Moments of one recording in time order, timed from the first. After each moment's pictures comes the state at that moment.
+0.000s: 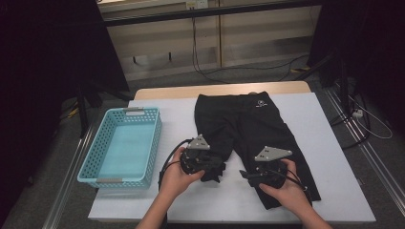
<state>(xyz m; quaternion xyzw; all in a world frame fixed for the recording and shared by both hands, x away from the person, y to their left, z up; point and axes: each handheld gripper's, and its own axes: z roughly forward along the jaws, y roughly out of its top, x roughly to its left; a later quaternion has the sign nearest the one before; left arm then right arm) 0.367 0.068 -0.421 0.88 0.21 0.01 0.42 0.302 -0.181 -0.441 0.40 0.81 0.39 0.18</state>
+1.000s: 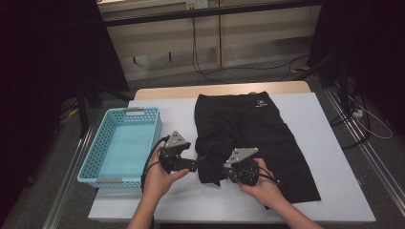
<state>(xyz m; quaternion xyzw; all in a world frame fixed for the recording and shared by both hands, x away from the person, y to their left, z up) 0.374 0.127 -0.409 0.84 0.30 0.11 0.43 0.322 -0.119 -0.449 0.32 0.86 0.38 0.11</state>
